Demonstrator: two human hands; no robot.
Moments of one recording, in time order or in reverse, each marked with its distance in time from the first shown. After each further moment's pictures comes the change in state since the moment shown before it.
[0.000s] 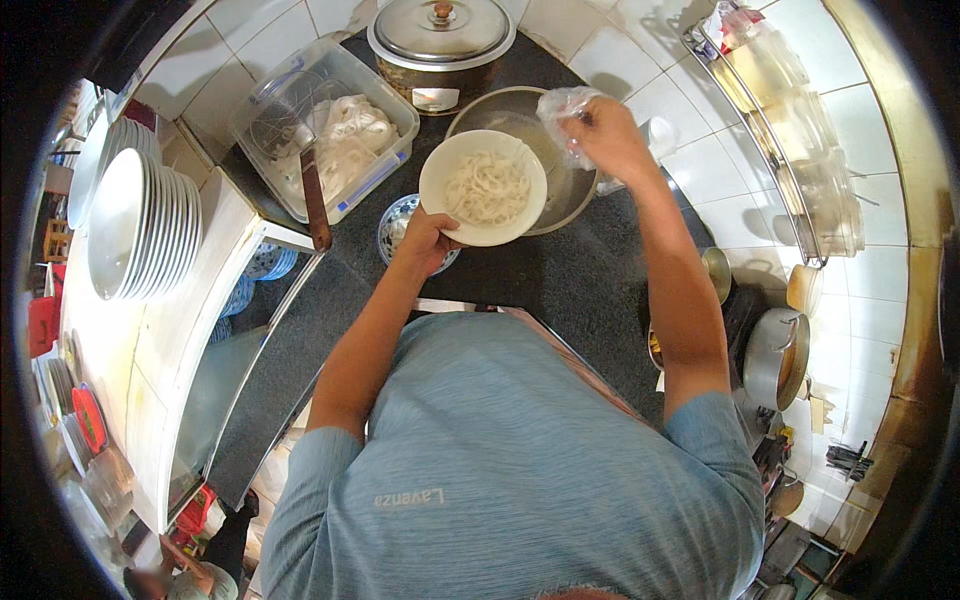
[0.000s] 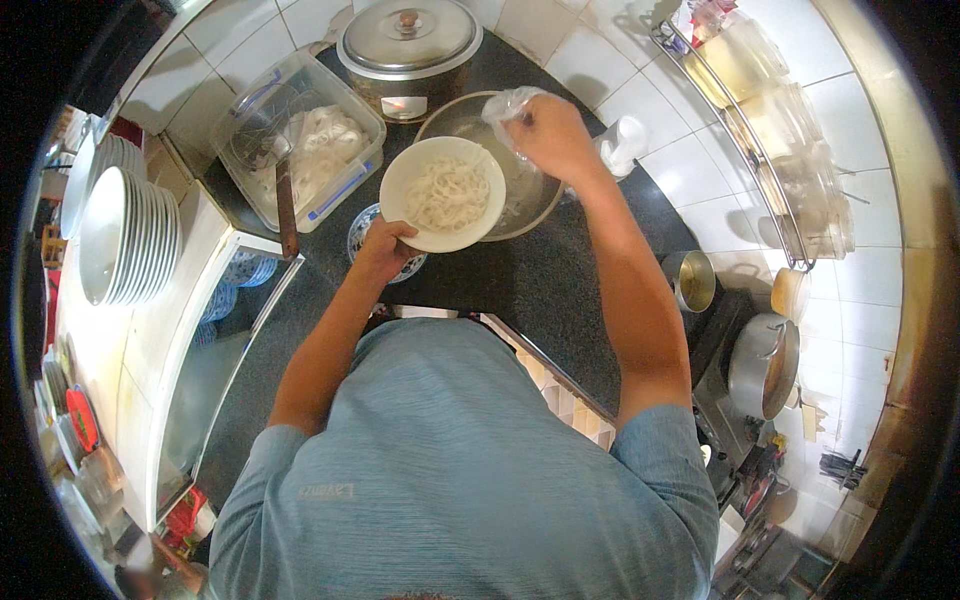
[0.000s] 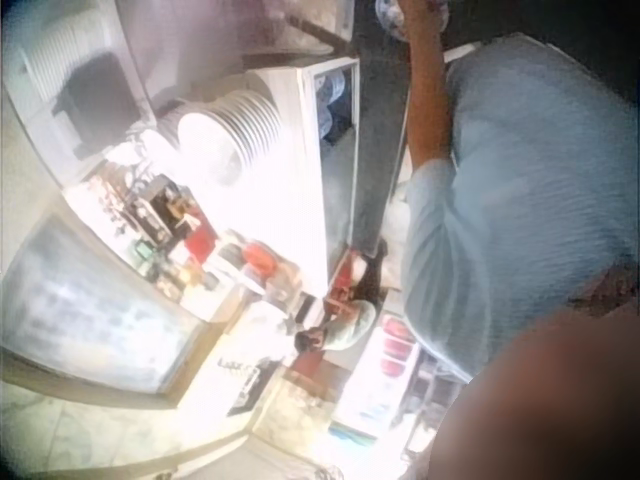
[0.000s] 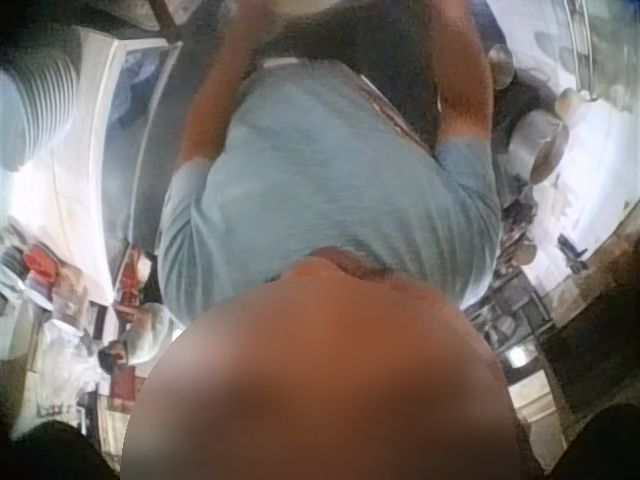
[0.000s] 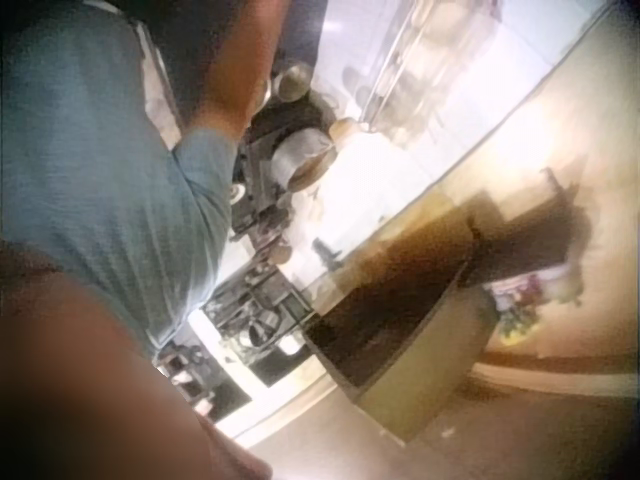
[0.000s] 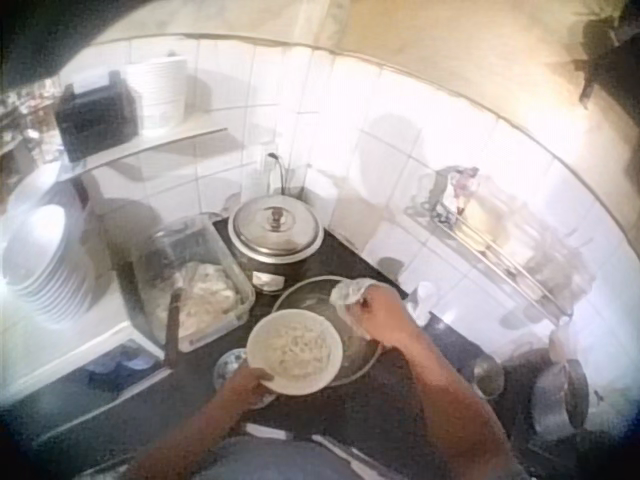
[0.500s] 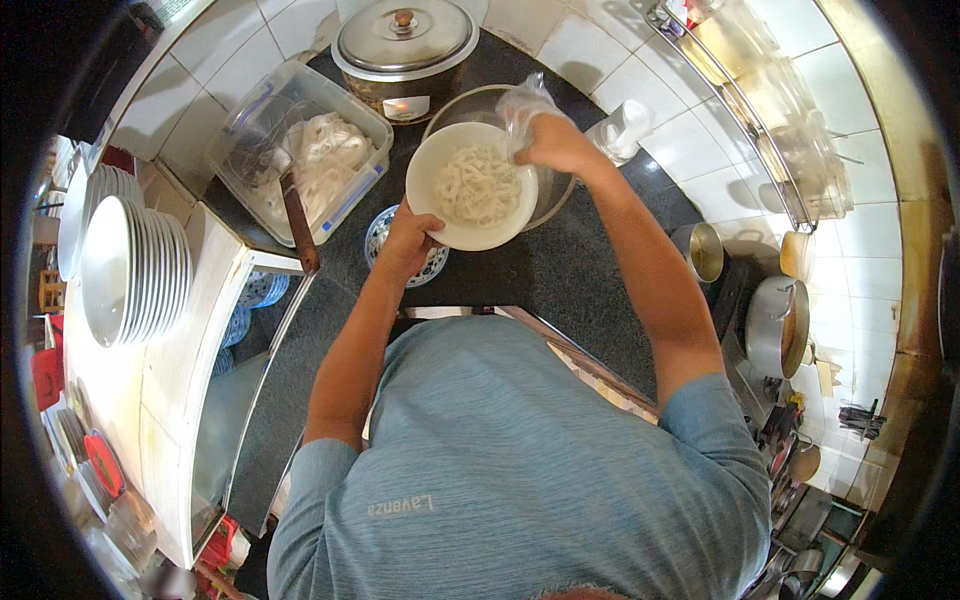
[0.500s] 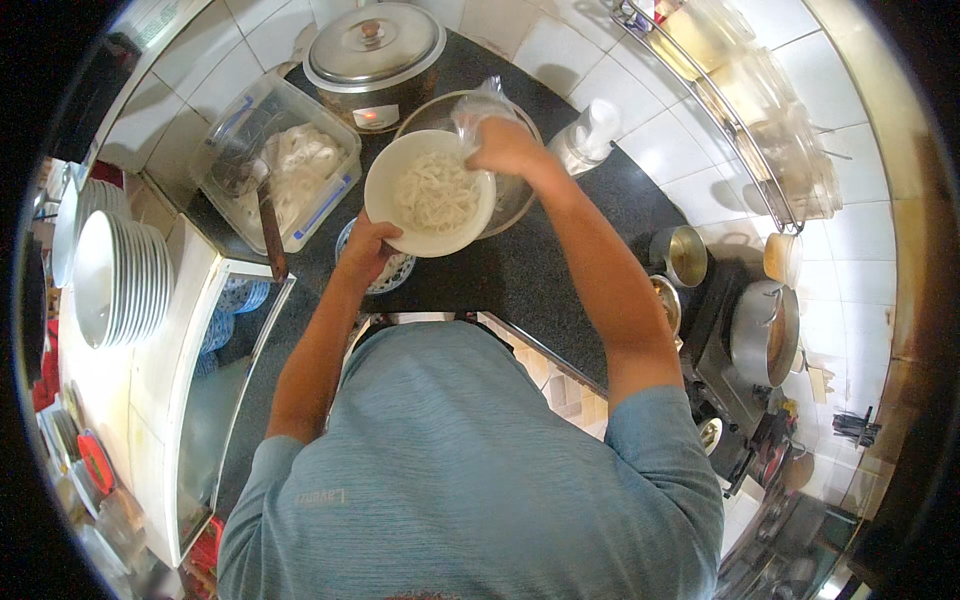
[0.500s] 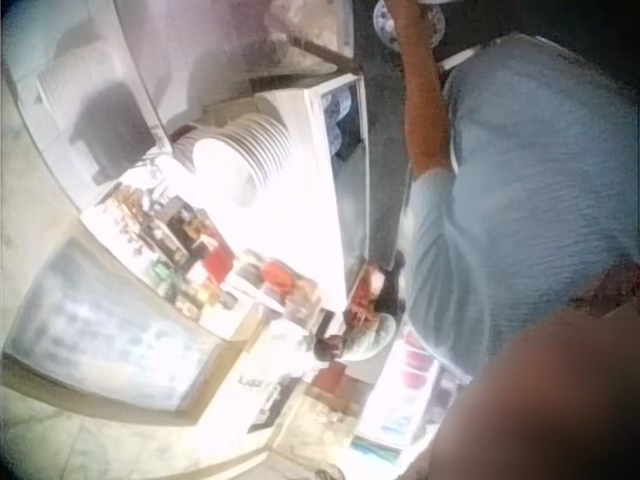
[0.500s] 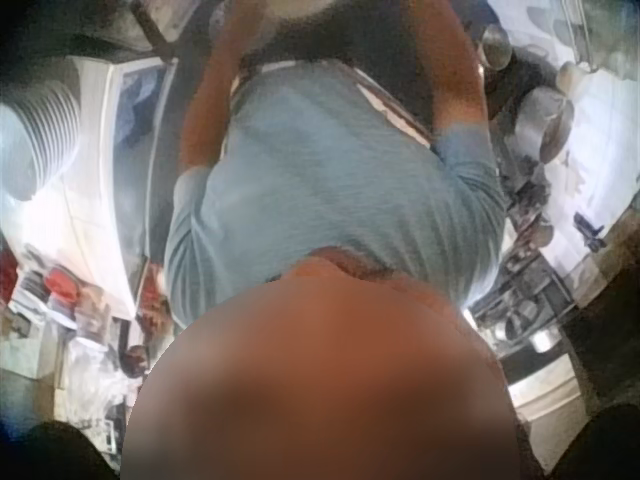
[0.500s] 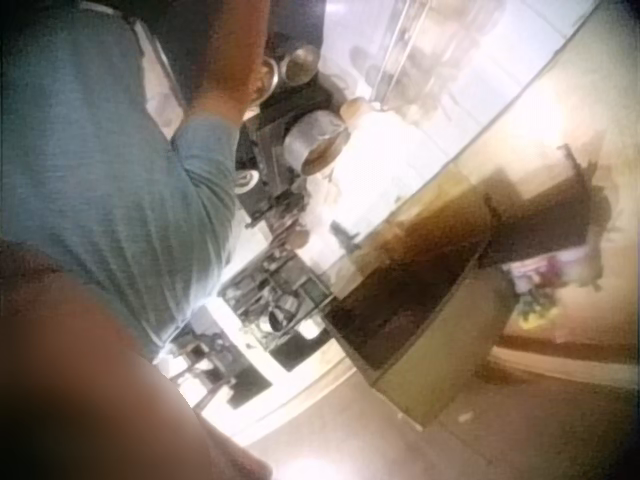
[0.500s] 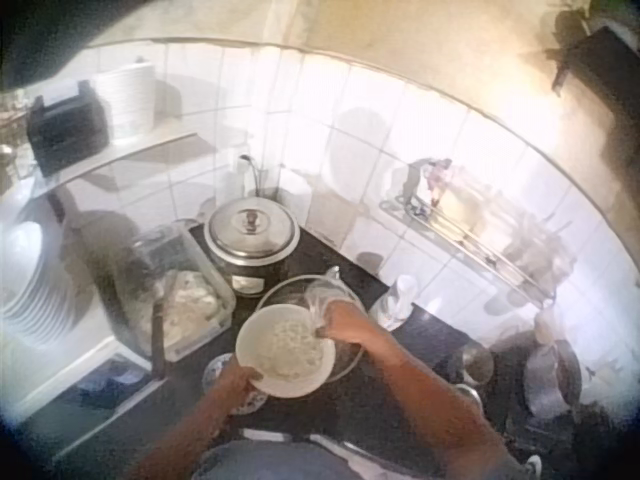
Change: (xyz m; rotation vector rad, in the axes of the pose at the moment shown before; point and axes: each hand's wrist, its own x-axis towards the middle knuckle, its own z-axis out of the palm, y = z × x) left_hand 0.001 0.026 0.017 0.257 -0.017 0.023; right_hand 0.007 0.023 0.044 -0.157 -0.170 -0.016
